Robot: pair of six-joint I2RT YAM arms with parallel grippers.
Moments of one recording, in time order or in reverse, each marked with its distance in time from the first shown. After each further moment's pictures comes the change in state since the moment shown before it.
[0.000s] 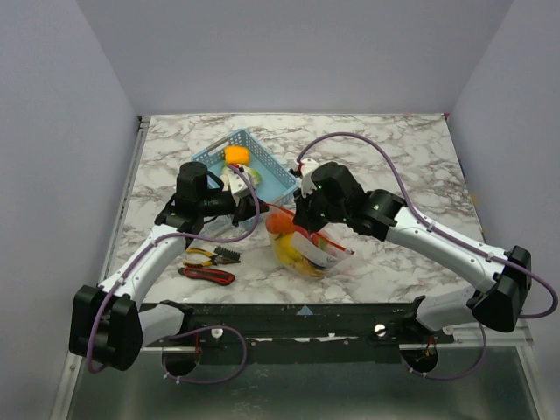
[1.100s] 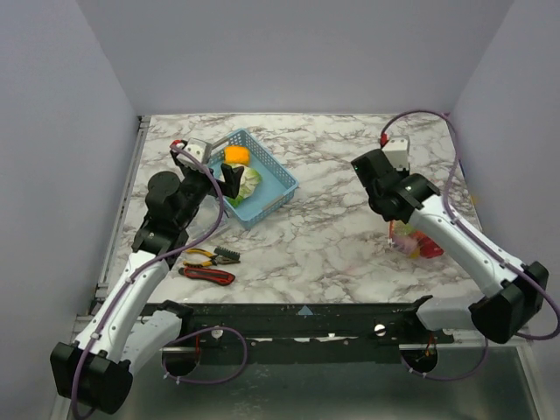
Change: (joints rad) left arm -0.006 -0.263 0.022 0.099 -0.822 -0.396; right arm -0.308 -0.110 -0.008 -0.381 1.006 0.209
